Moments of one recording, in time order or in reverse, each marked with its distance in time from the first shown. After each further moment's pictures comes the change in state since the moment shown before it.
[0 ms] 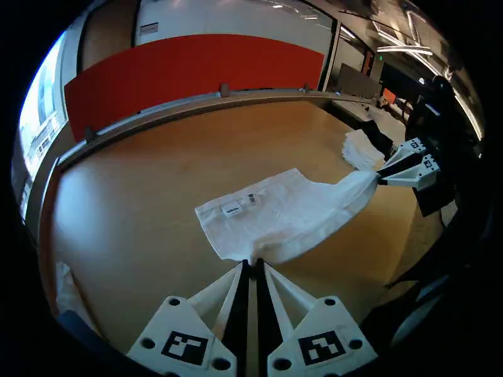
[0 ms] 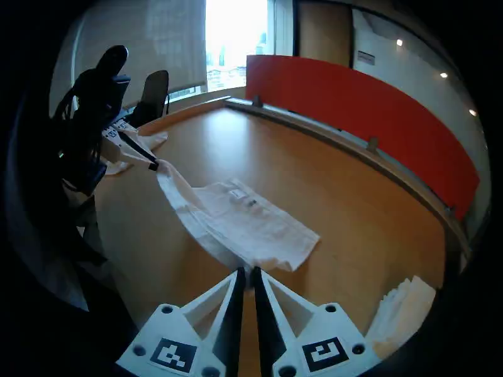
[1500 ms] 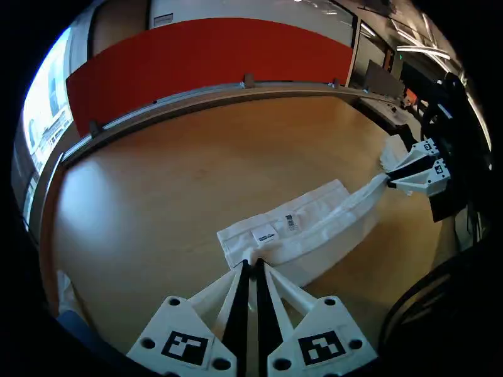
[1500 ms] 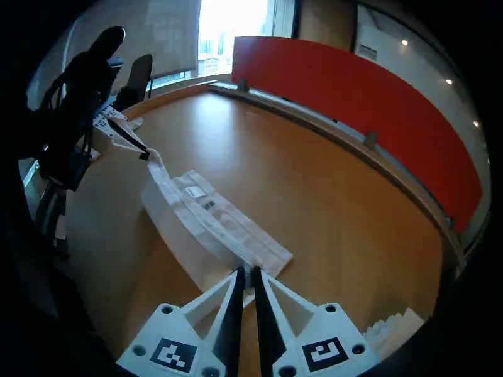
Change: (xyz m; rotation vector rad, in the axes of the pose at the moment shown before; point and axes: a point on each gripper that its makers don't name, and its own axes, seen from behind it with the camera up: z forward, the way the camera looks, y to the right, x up) left arm 0.029 -0.050 0.083 0.109 -0.046 -0.040; right arm 0.006 0.083 0.076 -0.047 -0.069 -0.035
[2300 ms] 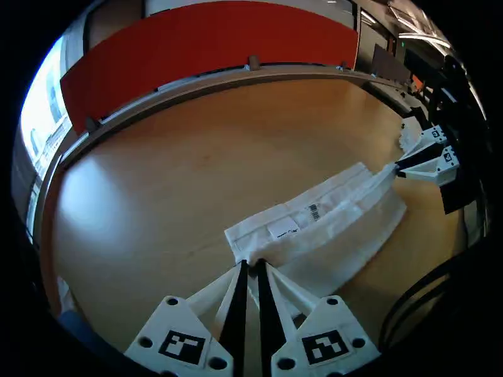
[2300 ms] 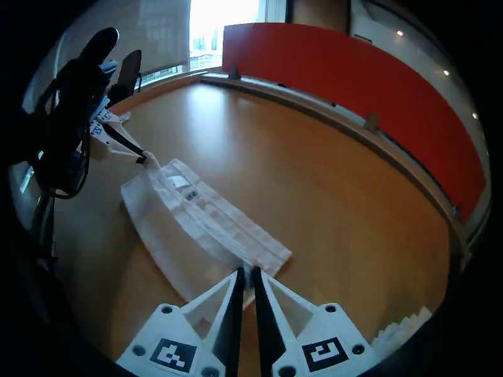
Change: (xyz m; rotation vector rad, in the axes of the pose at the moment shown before) left arm -0.019 -0.019 0.052 0.062 -0.051 0.042; right arm -0.022 0.018 0.043 -0.011 -0.030 0.035
